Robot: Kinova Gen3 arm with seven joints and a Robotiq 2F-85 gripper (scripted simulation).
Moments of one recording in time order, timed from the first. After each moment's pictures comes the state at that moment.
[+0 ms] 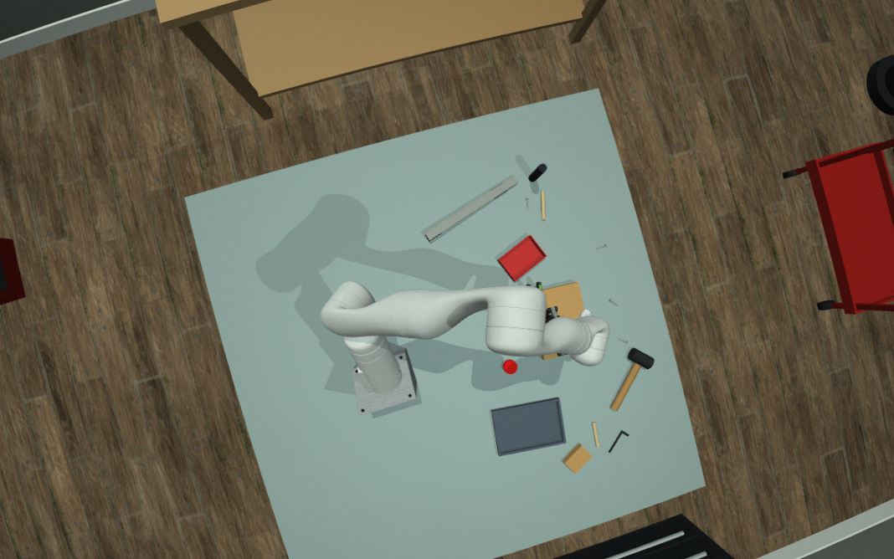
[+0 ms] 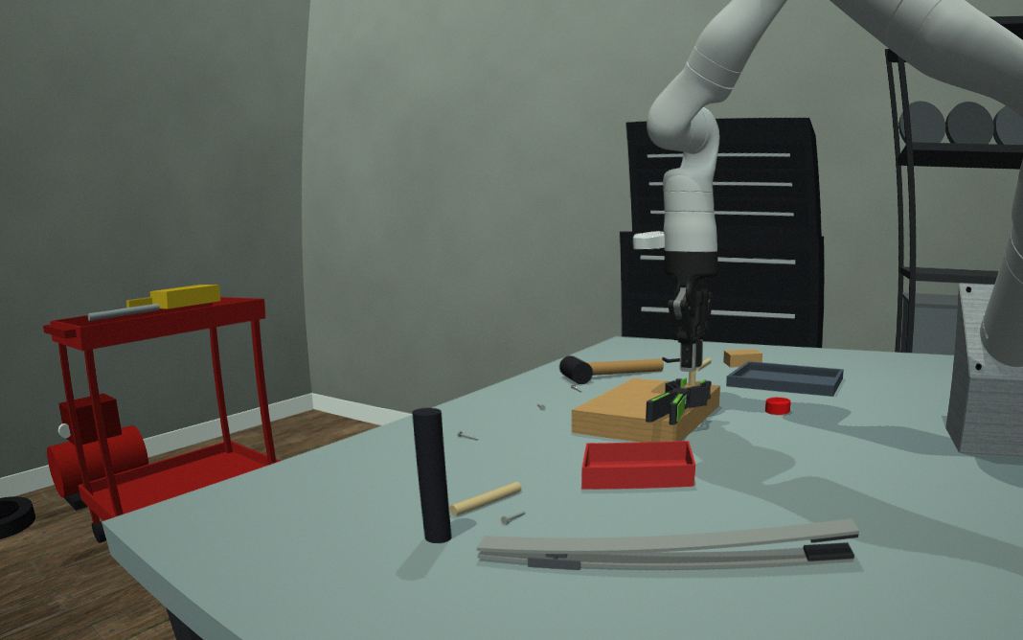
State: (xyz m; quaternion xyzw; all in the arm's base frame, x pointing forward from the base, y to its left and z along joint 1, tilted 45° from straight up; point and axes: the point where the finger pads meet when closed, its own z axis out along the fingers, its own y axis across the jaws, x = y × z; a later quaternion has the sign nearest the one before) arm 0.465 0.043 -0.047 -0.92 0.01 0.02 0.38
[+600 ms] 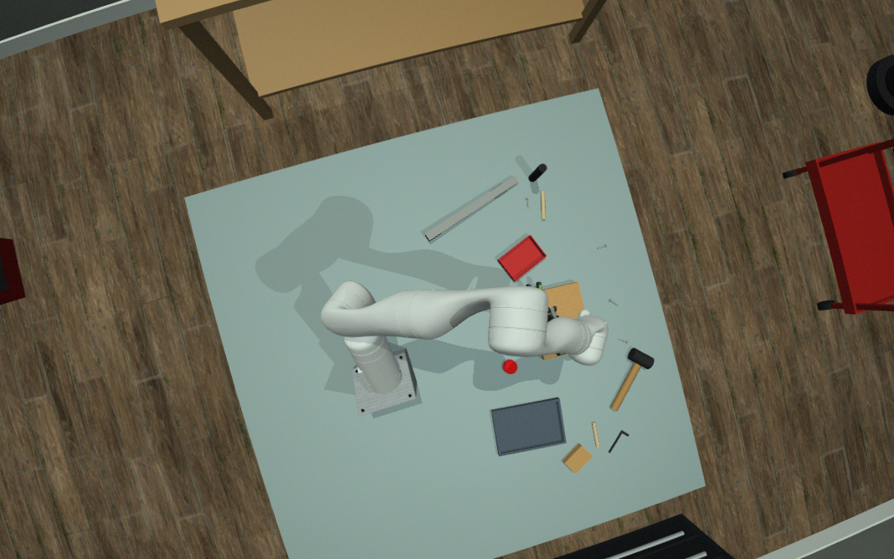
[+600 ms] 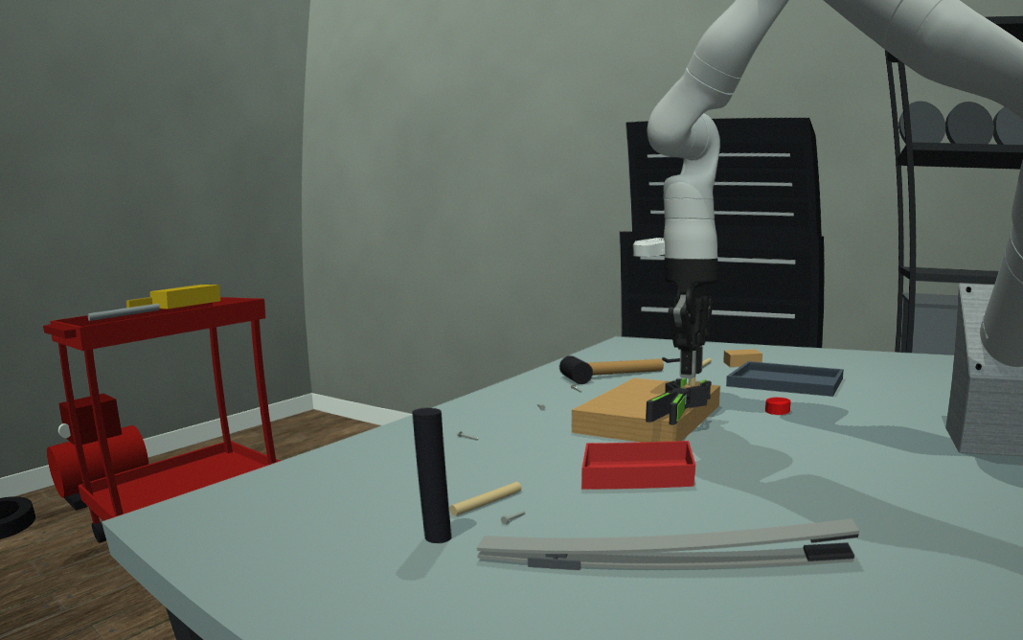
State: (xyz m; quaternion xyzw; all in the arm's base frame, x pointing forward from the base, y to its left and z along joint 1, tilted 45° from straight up) arm 0.464 0.049 -0.053 -0.92 0.01 0.03 0.38
